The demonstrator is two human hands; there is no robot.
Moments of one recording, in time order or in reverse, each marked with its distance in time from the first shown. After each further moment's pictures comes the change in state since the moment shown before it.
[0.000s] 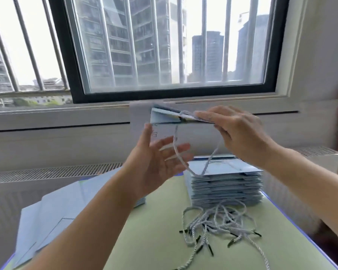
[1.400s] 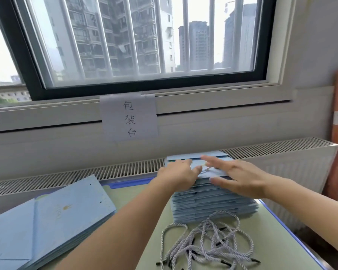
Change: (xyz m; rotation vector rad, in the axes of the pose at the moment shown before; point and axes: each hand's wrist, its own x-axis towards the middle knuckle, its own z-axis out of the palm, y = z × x) left_hand 0.164 -0.085 0.013 1.811 0.008 -0.090; right_hand -0.088 0.098 0.072 0.187 -0.845 0.406
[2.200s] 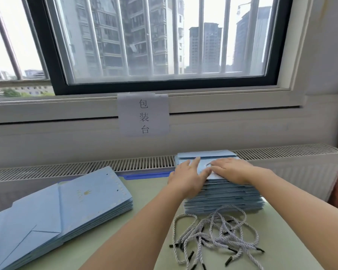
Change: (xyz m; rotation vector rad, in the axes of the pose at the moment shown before) left_hand -0.022 -0.013 0.022 -0.150 0.103 0.004; right_hand 0.042 -0.013 0.013 -0.188 -0.152 0.283
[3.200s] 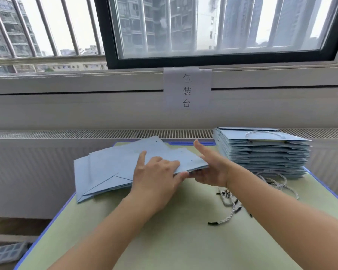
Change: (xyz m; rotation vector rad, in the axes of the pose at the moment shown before) left_hand -0.195 -0.111 -0.048 0.519 0.214 -0.099; right_hand -0.061 -0.197 0.039 1.664 -0.509 0.081
